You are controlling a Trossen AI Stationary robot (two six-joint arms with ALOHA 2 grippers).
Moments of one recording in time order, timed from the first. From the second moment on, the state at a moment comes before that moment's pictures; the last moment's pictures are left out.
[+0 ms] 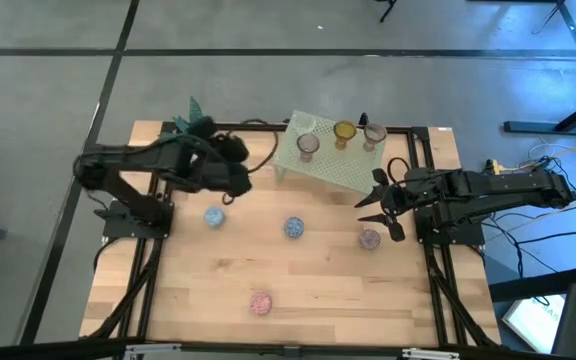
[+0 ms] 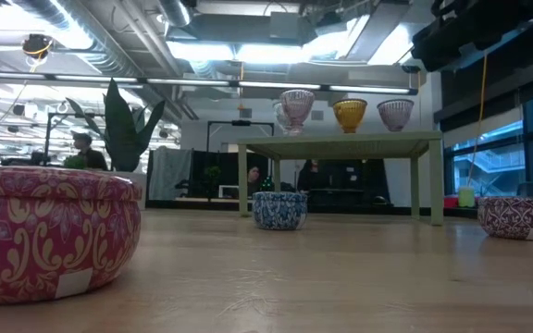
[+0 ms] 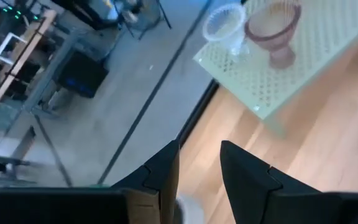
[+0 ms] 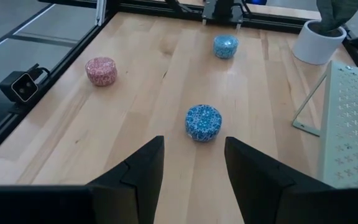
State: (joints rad) left arm -0.14 1.49 1.77 -1.44 -0.92 -0.40; right arm 0.07 0.74 0.63 -0.38 -0.11 -0.09
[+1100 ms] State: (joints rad) left arm 0.11 1.73 1.04 0.25 -0.63 -0.09; right arm 0.07 0.74 0.63 -0.37 -0.11 -0.08
